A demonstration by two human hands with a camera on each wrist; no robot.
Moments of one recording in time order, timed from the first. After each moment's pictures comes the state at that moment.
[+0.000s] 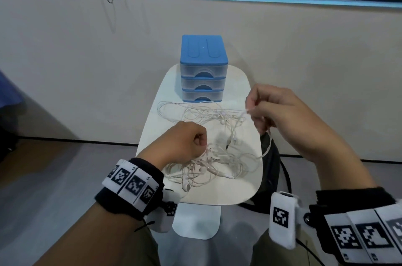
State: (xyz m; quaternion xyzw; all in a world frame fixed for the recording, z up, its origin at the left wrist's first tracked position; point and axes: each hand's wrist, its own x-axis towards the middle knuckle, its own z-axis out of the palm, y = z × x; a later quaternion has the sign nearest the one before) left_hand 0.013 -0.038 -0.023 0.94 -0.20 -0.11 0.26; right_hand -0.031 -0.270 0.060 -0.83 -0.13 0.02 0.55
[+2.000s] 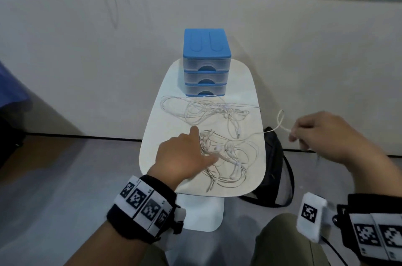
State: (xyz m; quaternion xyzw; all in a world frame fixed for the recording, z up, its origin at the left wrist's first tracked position) left_hand -0.028 -0.050 -0.039 0.99 -0.06 -0.11 0.10; right_hand -0.042 -0.342 0.022 -0.95 0.10 0.06 0.29
